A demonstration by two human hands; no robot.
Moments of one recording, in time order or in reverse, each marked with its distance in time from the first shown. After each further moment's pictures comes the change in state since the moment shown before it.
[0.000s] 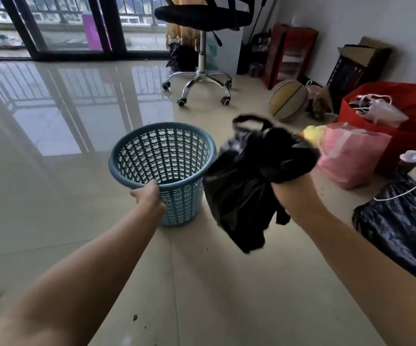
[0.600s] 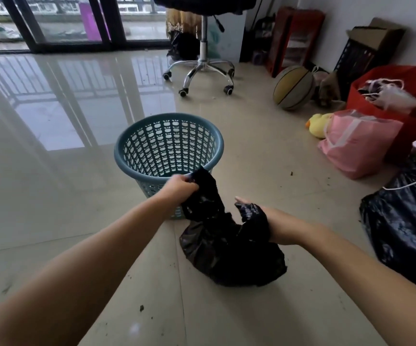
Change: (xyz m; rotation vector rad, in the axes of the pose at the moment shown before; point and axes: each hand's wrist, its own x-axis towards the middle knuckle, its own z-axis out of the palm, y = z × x) left_hand -0.048 -0.004 0.000 1.006 -0.593 0.240; right_hand -0.020 0.054 0.035 -0.408 -0.794 -0.084
